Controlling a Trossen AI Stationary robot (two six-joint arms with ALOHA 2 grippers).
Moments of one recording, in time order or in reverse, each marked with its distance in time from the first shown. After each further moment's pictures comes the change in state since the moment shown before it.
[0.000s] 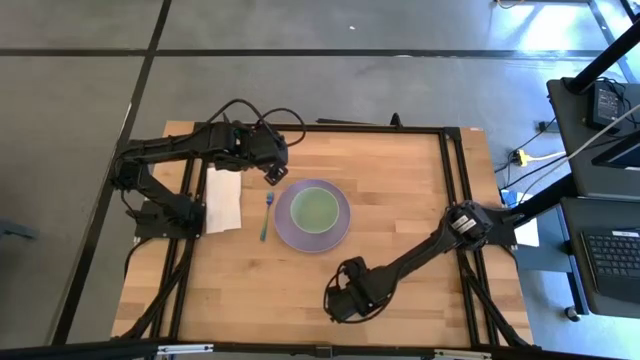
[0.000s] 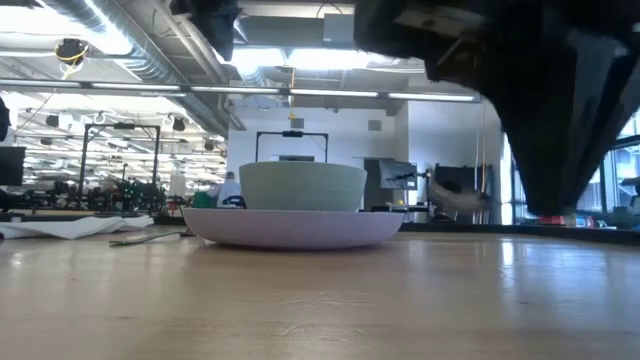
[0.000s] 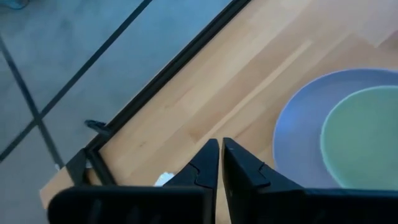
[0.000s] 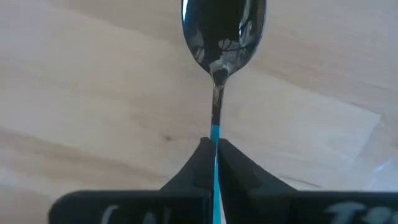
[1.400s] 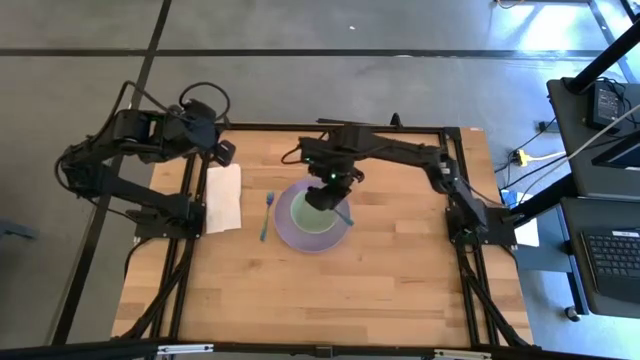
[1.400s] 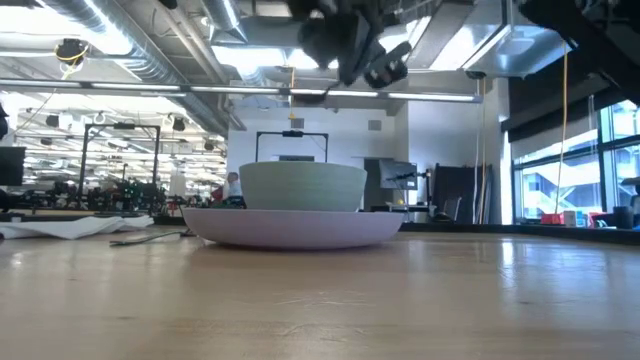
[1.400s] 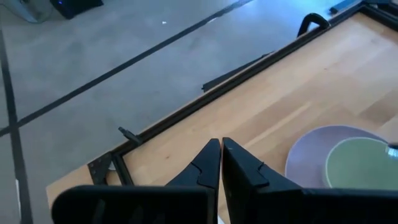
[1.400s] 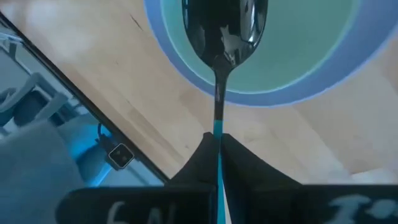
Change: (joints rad) left arm 0.005 -0.375 0.000 -0.092 -0.103 -0.060; right arm -0.717 0.038 0.571 -0.436 -0.527 -1.215
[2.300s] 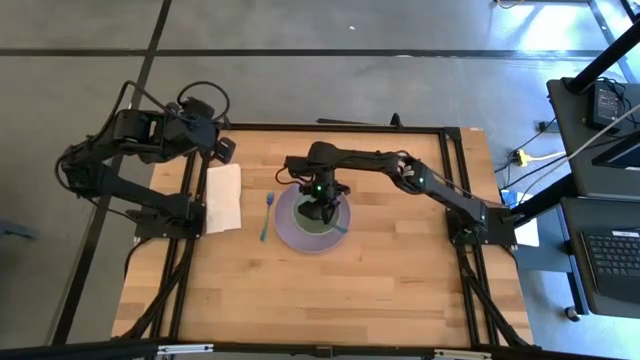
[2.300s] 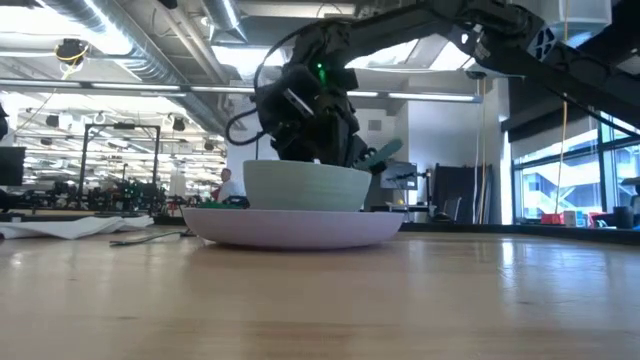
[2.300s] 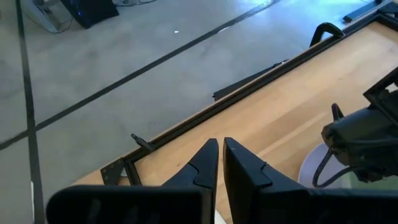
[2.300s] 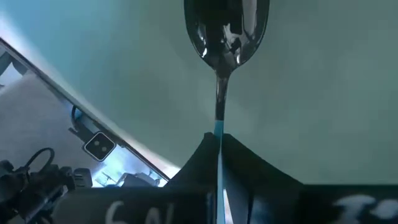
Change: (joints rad) left arm 0.000 0.002 0.000 0.000 -0.064 0.000; right arm -0.060 0.314 -0.001 0.000 -0.215 -0.237
